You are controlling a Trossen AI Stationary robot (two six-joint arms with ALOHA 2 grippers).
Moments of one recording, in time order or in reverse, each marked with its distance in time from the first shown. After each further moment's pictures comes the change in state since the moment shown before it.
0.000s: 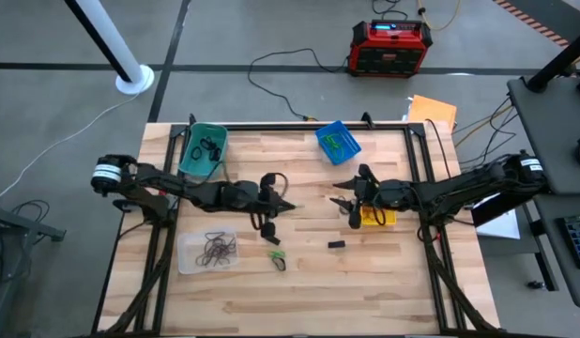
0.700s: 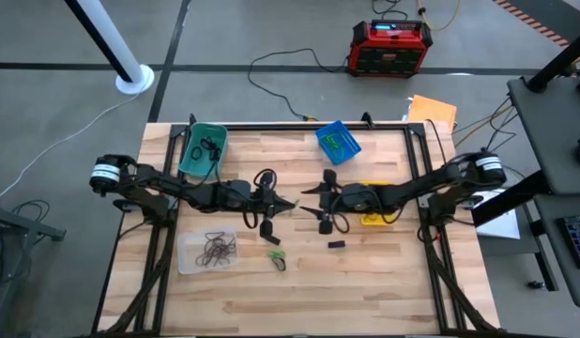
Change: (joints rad) left arm 0.000 -0.014 -0.068 0.184 0.024 -0.061; right arm 0.000 0.431 0.300 0.094 -0.066 -0.241
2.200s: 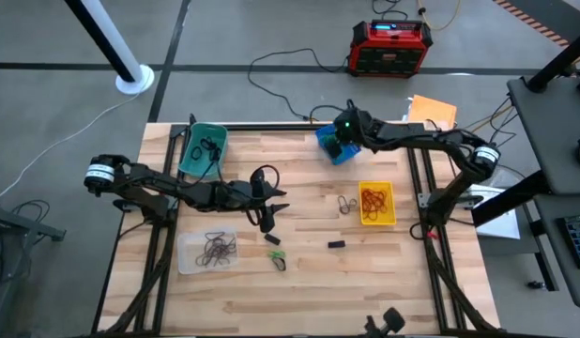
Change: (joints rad) left arm -0.002 -0.050 0.005 -0.198 -0.167 -0.159; right arm -0.684 0.053 0.300 -0.731 0.028 0.295
